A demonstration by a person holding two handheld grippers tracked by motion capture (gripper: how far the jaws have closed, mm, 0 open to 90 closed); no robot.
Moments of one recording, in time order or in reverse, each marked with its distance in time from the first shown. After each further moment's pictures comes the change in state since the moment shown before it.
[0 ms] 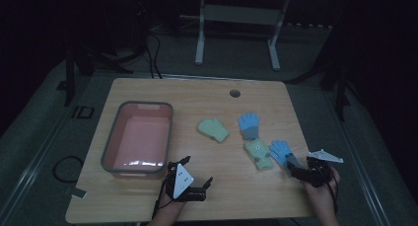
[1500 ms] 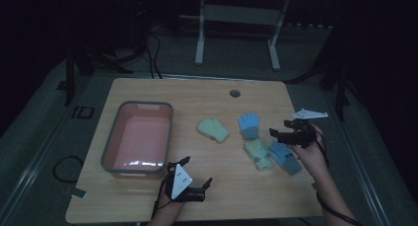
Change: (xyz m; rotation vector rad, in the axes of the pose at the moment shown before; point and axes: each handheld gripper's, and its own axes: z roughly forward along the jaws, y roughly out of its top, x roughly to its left) left arm 0.001 -0.001 -0.002 -0.016 -0.012 -0.009; right arm 0.032 0.129 0.015 -0.049 0.246 -0.197
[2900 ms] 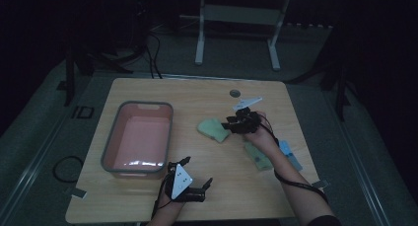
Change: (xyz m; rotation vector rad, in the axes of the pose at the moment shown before) left arm 0.000 0.000 0.000 0.003 -0.008 0.004; right arm 0.090 0.062 0.116 0.110 0.278 -0.241
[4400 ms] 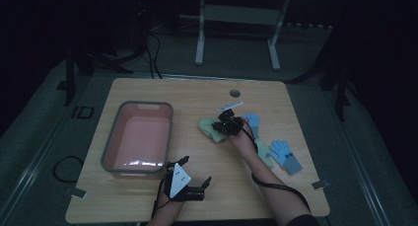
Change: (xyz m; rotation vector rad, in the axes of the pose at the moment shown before) left arm 0.003 -0.001 -0.001 -0.007 0.009 -0.034; right arm 0.018 0.002 0.055 0.044 -0.111 0.174
